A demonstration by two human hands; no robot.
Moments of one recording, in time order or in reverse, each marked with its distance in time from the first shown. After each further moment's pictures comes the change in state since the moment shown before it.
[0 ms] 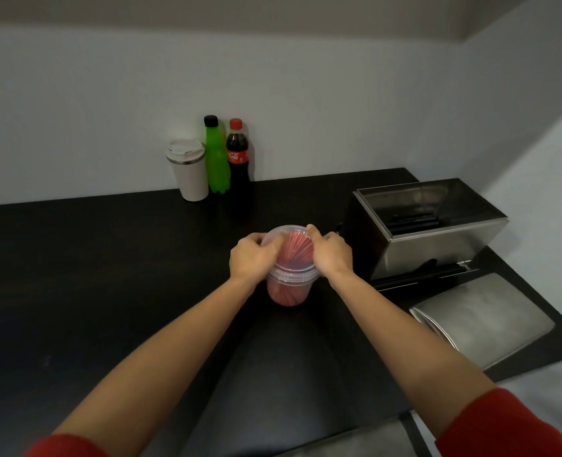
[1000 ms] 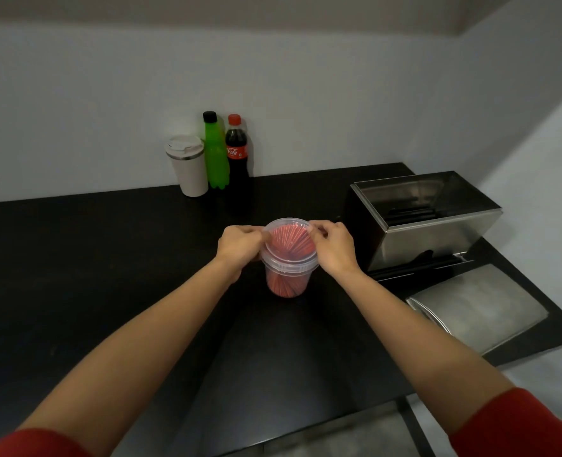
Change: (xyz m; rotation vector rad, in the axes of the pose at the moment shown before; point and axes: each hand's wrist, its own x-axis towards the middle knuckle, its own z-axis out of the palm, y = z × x) left_hand -0.012 0.014 -0.028 -0.144 -0.113 -0.064; right_hand -0.015 0.008 -0.013 -0.005 -0.008 -0.317
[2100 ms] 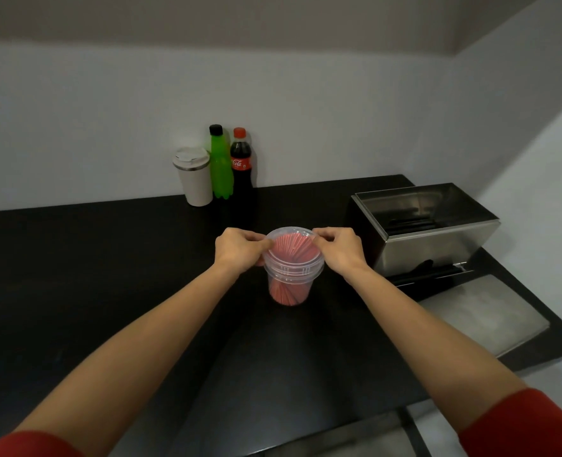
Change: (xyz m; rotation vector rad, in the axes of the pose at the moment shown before) left_hand -0.004 0.006 -0.011 0.175 0.059 0.112; right_hand 0.005 -0.018 -0.018 0.036 -0.075 0.126
